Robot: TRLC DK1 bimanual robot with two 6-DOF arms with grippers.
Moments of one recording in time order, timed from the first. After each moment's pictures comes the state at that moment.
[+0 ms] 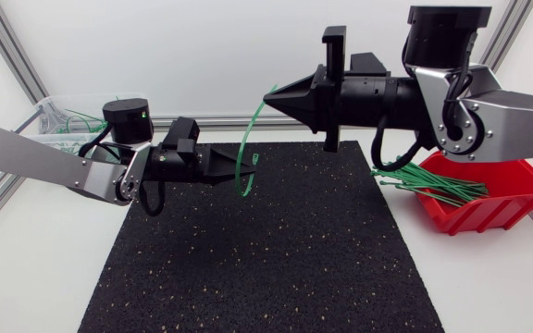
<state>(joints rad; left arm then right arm) -0.29 1.90 0.91 0.74 1.32 -0.81 0.37 1.50 1.00 0.32 -0.81 1.26</state>
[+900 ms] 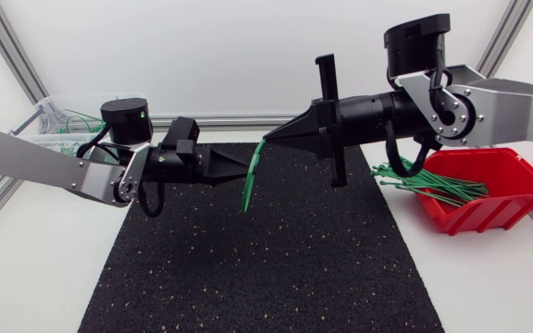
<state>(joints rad) -0.29 1.88 0.90 0.75 1.32 -0.81 0.36 1.54 1.07 -0.06 -1.01 1.47</state>
